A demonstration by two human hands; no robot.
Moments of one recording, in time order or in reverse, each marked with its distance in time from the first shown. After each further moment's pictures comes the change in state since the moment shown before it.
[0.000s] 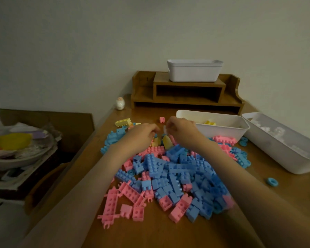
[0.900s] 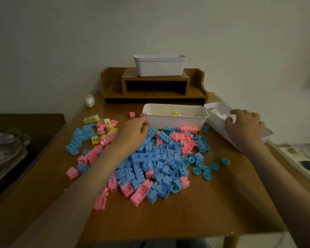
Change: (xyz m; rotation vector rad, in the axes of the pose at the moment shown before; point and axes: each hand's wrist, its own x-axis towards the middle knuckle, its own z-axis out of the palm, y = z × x) left_hand -0.003 0.078 0.033 -0.086 0.210 0.100; right_hand -0.120 0.144 -0.110 -0.270 0.408 0.626
